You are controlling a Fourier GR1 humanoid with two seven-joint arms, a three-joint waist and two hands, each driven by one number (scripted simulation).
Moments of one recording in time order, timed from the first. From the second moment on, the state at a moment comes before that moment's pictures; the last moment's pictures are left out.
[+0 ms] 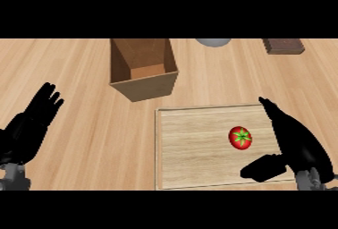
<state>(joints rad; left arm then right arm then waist) -0.04 0.39 0.04 -1.62 0.38 0.06 0.22 -0.23 -0.51 0.40 -1.98 0.38 0.14 1.17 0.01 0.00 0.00</state>
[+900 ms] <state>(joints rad) -0.01 0.35 0.06 -1.65 0.33 0.04 0.23 -0.29 -0.38 0.40 -1.86 0.51 0.20 1.13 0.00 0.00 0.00</state>
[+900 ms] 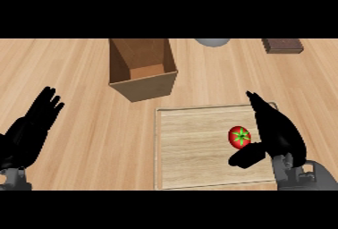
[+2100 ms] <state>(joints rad) -0.04 0.32 0.09 -1.63 0.30 0.00 0.25 -0.27 -0.26 0.35 -1.68 0.61 0.28 1.08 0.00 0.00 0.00</state>
